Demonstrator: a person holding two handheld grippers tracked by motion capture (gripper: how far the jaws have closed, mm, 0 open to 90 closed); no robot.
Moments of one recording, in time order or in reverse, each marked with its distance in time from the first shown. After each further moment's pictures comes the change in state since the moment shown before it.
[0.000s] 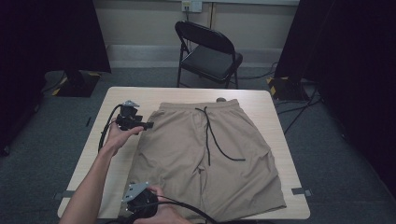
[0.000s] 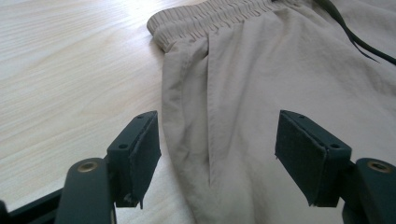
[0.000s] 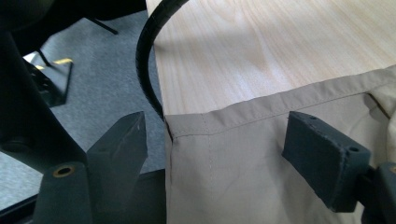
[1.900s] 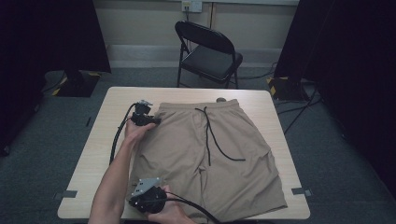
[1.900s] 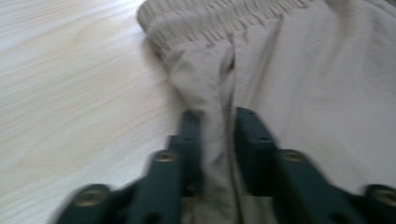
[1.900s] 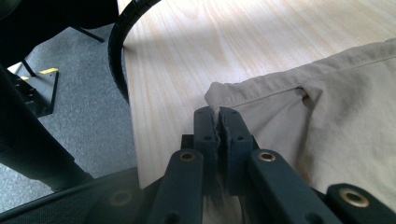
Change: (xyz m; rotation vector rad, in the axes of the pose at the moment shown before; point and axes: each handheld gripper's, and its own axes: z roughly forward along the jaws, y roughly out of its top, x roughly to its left) left arm 0.006 0.008 0.076 0.019 0.002 -0.036; right arm -0.017 -0.011 -0.017 -0.027 -0.051 0.039
